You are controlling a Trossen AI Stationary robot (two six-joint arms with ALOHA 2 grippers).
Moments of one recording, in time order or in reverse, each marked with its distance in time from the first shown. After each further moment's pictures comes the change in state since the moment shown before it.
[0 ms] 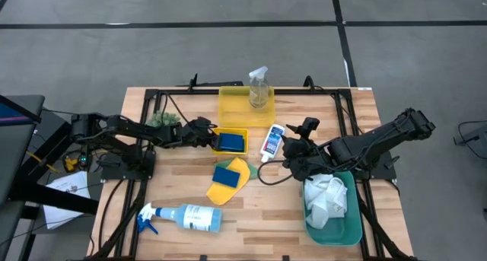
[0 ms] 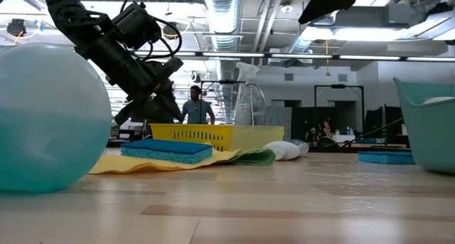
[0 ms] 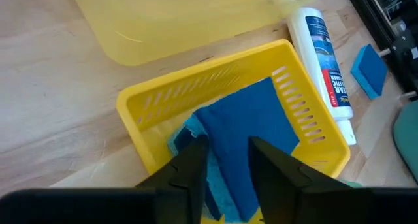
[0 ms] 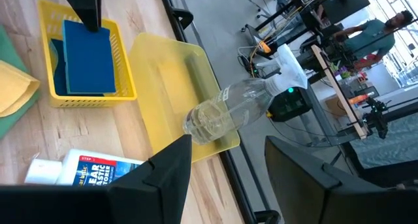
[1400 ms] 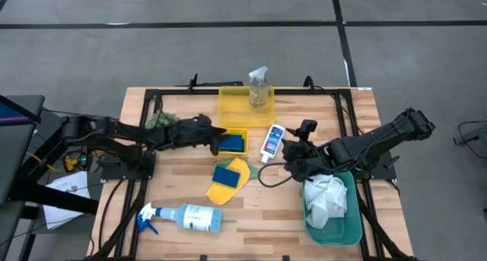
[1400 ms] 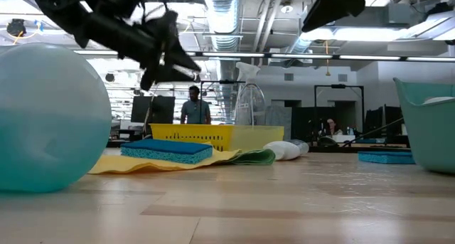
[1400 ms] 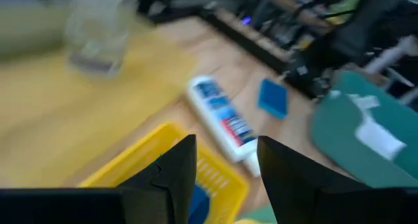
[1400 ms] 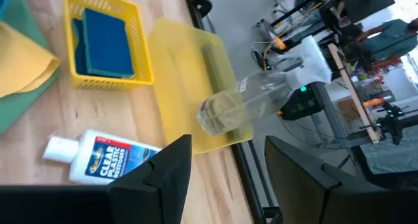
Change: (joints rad) left arm -0.086 -0.134 -0.001 0.229 -0.018 0.353; right arm 0.000 0.001 -0.028 -0.012 -0.073 -0.010
